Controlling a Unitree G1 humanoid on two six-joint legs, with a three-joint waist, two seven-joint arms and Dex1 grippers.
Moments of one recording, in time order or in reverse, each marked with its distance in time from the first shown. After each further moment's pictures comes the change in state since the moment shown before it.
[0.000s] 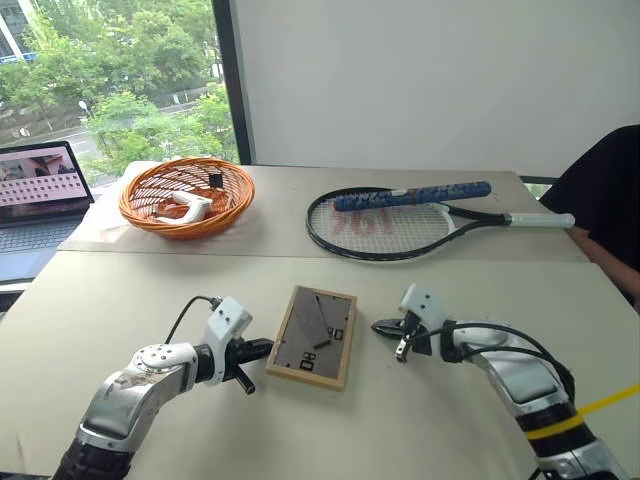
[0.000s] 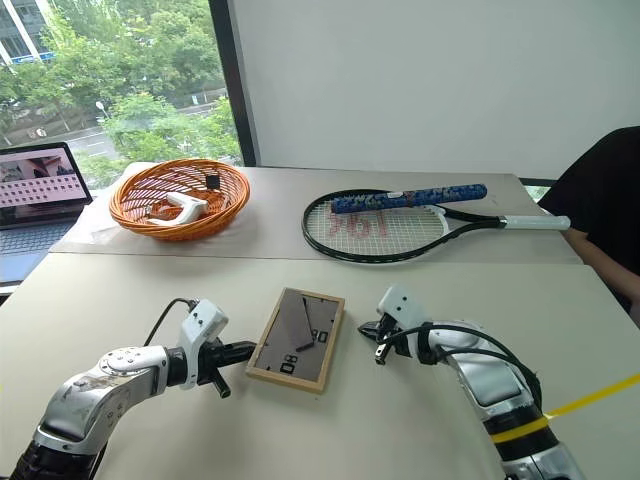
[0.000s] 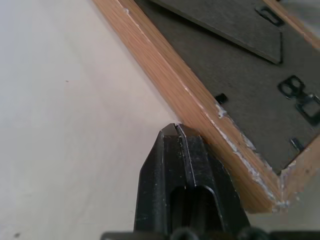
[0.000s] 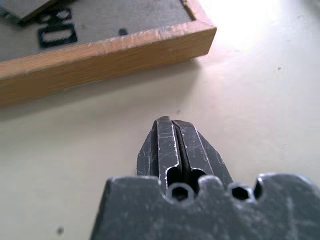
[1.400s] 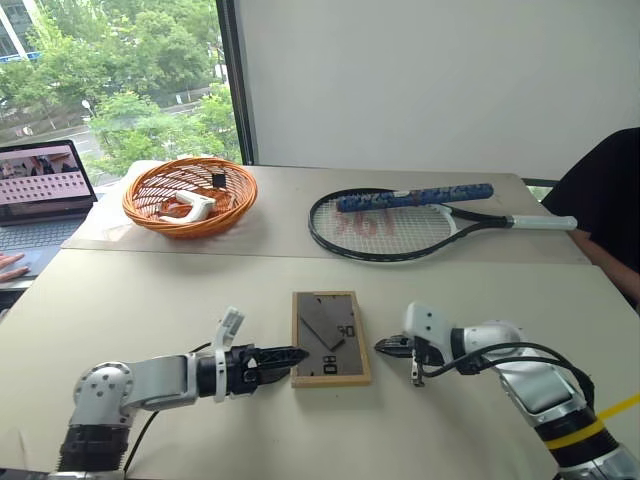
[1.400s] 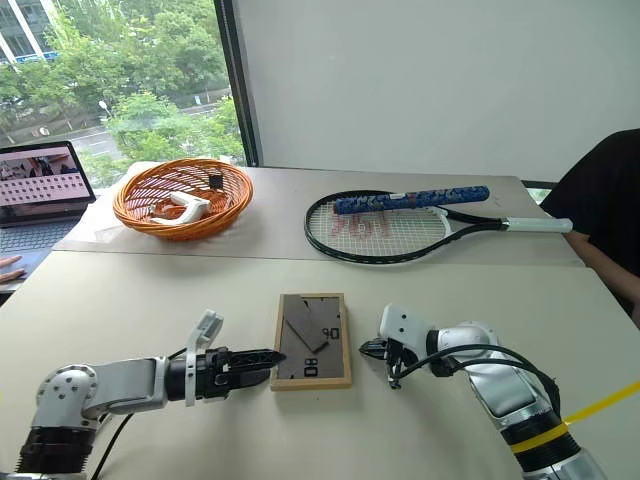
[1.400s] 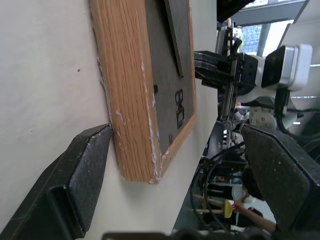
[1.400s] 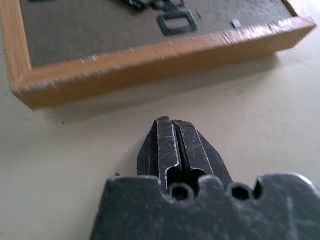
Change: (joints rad) left arm -0.084 -0.083 0.147 0.353 -1.458 0.468 0.933; right arm 0.071 -0.107 0.057 -0.092 -0.058 -0.160 0.191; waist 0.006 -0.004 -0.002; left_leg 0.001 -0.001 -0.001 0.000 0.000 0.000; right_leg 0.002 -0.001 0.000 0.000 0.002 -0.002
